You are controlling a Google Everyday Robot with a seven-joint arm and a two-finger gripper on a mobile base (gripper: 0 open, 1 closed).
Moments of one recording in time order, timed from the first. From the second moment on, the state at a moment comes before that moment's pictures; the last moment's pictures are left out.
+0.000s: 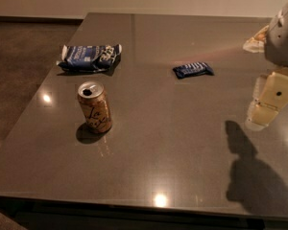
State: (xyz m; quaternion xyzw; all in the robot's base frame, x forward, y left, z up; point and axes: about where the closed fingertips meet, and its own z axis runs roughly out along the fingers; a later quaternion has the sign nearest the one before) arm 0.437 -0.201 0.977 -0.61 0.77 -0.02 0.17
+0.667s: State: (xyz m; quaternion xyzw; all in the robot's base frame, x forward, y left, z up) arm 0.441 -0.123 0.973 -0.63 0.74 0.05 0.23
